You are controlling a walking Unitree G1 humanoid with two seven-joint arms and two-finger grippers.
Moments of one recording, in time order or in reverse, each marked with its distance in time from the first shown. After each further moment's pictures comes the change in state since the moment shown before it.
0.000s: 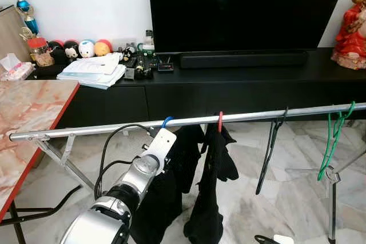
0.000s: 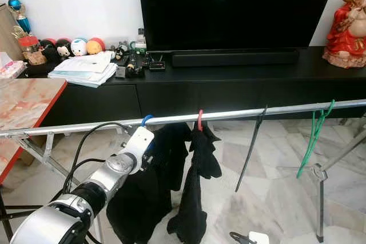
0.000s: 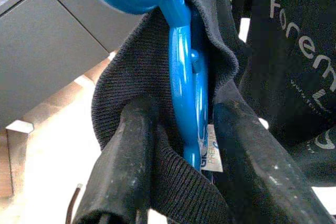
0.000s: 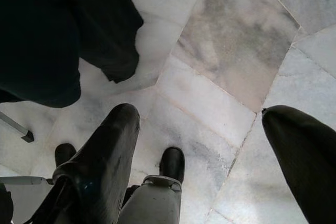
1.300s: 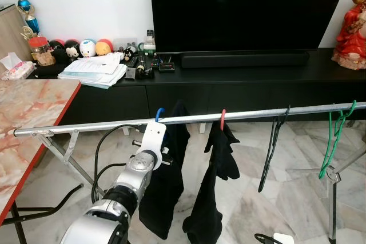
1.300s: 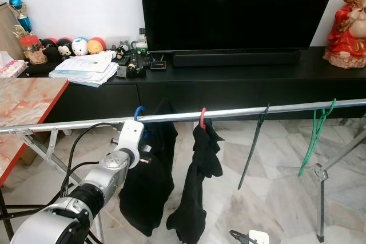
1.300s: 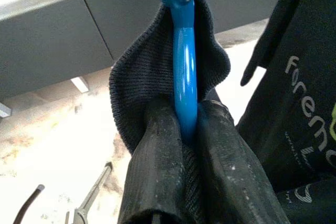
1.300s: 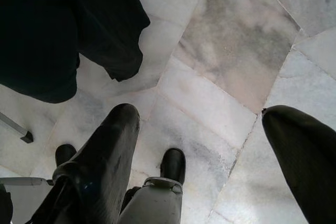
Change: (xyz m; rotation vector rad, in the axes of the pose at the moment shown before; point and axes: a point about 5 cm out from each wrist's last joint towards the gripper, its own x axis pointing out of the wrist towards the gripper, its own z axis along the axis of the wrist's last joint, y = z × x) left arm -0.005 0.014 0.002 -0.268 -0.120 0.102; right arm 0.001 0.000 0.003 -0.002 -0.005 -0.001
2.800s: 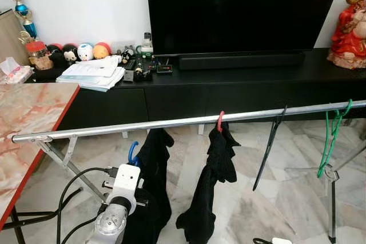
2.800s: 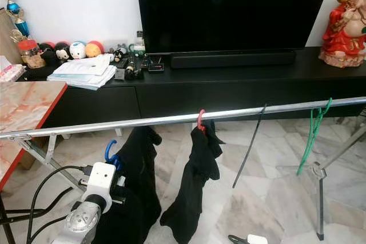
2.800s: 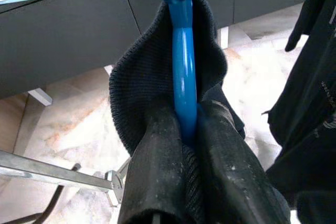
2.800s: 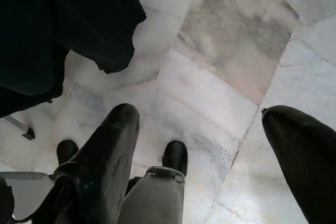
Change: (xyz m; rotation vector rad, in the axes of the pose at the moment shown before) left arm -0.080 0.025 -0.076 0.045 -0.032 0.119; right arm -0.001 0.002 -0.010 -0.001 0.023 -0.009
